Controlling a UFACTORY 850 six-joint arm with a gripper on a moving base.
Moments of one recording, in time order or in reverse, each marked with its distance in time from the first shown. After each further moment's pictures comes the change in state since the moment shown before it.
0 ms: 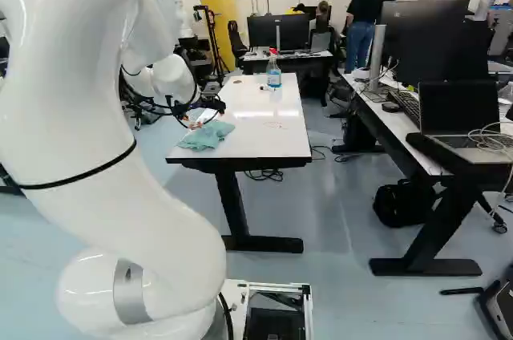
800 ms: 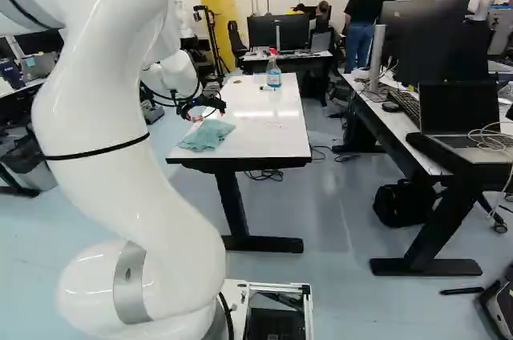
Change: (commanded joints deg) arm 0.1 -9.0 -10.1 0.0 -5.4 0.0
